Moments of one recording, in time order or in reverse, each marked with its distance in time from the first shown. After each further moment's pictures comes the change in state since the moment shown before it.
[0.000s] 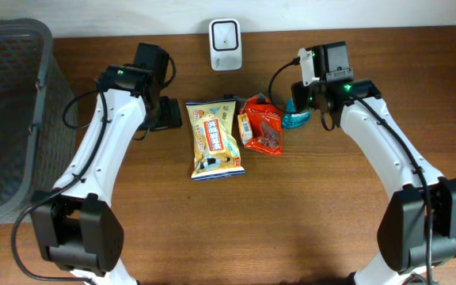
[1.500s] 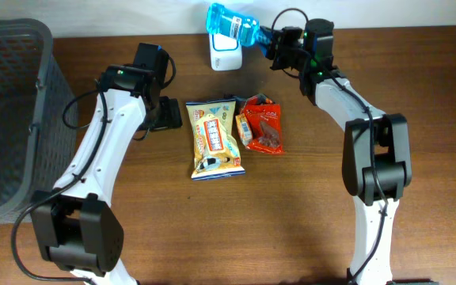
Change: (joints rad) left arm 0.000 0.000 0.000 -0.001 0.000 0.000; right arm -0.050 0.523 0.282 0.917 -0.550 2.011
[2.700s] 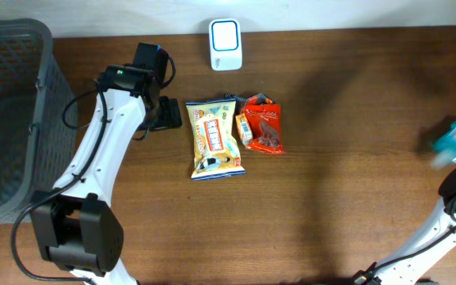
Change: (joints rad) left arm 0.001 0.000 0.000 0.001 0.000 0.000; right arm -0.831 0.000 0.721 -1.537 0.712 -1.544
